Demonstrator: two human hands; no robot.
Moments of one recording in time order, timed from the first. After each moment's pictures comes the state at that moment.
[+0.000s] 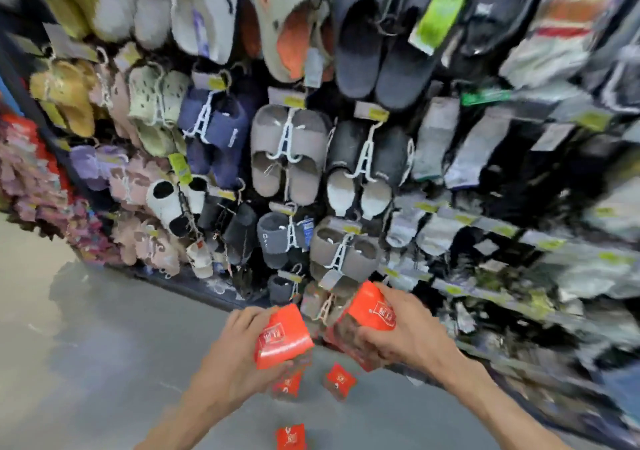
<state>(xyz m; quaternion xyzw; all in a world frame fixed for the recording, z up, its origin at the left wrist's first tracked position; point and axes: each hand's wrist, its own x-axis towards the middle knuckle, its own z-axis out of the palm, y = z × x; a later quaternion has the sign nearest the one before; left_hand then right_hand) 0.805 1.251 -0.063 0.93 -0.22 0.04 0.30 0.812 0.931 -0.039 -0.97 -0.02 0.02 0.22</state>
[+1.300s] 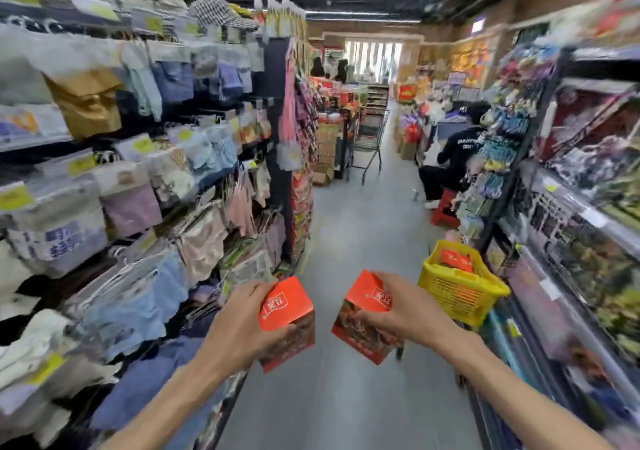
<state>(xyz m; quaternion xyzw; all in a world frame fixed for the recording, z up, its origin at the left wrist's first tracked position) 0.487 0.093 0.063 0.47 -0.83 -0.10 0.28 0.180 0.143 0.101 -0.69 0.69 -0.18 0.11</state>
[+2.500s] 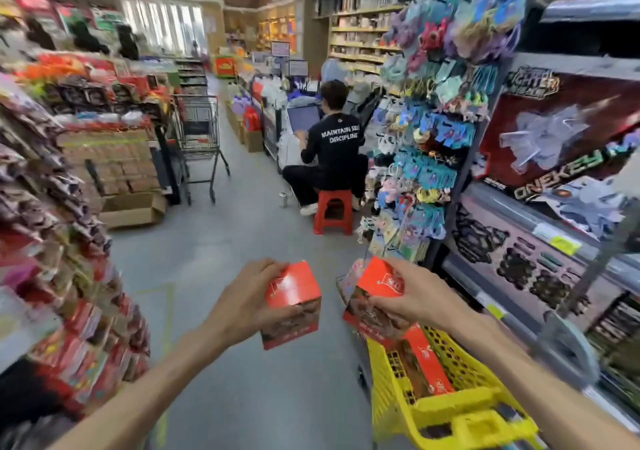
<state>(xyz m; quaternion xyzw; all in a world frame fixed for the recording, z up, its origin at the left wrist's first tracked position) -0.069 -0.781 0.061 0.15 -0.95 -0.19 0.20 -0.290 -0.539 0.095 -0.46 0.87 -0.17 0.06</state>
